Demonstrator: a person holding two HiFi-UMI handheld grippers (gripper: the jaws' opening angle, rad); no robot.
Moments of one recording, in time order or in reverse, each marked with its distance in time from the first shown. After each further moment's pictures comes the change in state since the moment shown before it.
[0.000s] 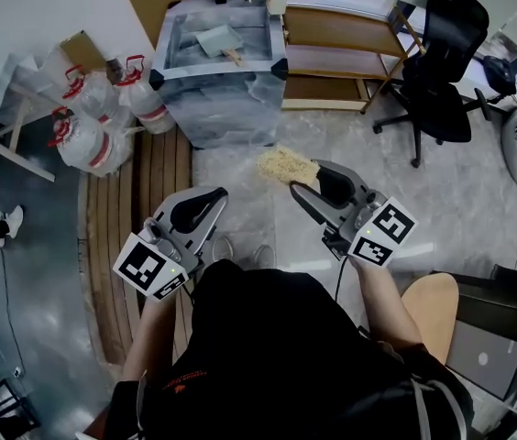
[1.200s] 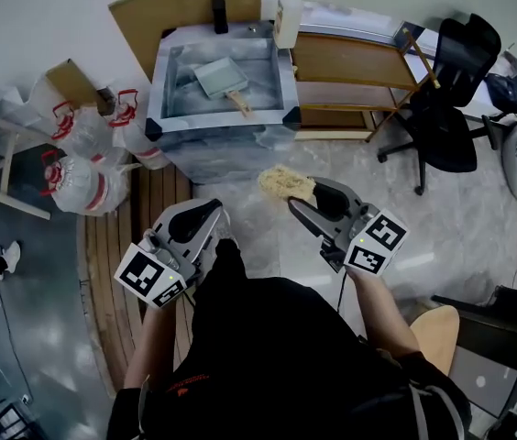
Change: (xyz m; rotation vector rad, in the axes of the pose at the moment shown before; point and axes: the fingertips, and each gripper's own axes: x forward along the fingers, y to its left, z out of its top) left arm 0.072 0.186 -0.020 -0.066 0.003 0.007; right arm 0.127 -0.143 0.004 0.058 0.056 -0.038
